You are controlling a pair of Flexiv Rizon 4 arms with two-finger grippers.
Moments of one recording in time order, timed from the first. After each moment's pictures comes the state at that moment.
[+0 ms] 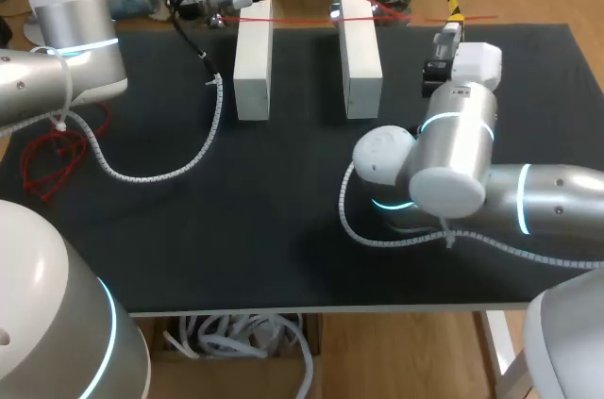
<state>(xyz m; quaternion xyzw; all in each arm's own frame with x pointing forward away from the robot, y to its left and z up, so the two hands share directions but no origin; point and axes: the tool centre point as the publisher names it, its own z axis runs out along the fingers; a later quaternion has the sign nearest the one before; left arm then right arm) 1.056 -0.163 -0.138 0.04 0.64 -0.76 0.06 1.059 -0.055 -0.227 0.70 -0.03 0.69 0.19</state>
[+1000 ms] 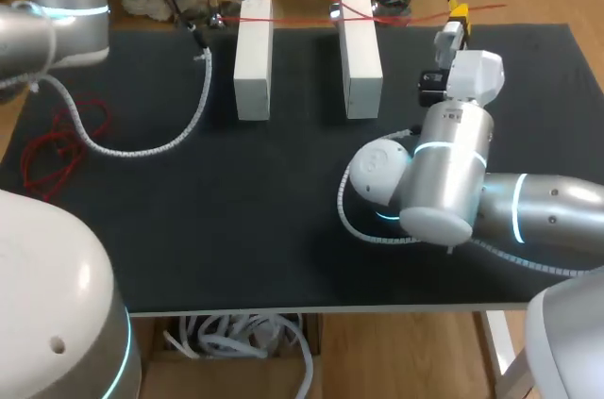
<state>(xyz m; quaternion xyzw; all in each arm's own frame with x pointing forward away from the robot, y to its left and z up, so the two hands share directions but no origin) 1.045 -0.165 -0.139 -0.01 0.75 -0.66 -0.03 1.023 -0.049 -0.180 0.61 -0.01 0.75 0.25</state>
